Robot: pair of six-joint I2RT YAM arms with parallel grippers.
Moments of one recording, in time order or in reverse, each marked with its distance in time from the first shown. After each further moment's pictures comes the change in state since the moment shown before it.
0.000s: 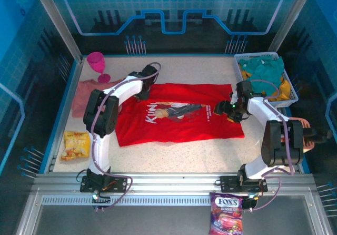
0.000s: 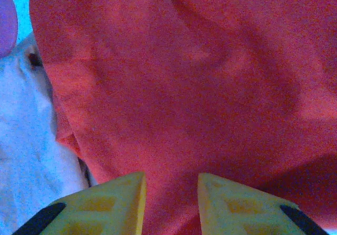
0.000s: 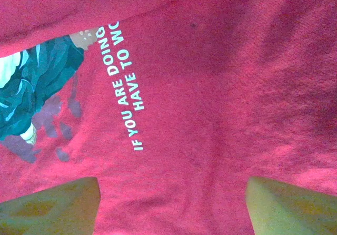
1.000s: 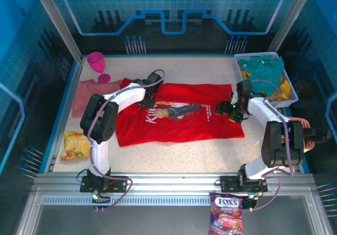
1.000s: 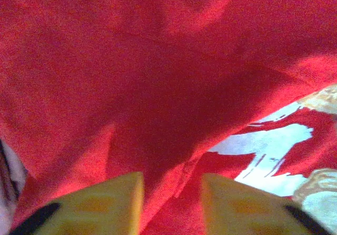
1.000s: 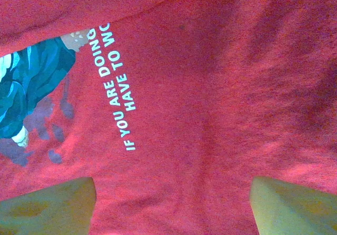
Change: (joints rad) left arm -0.090 -0.114 -0.166 0.051 0.147 -0.093; right arm 0.000 -0.010 0.000 -0.011 0.029 0.000
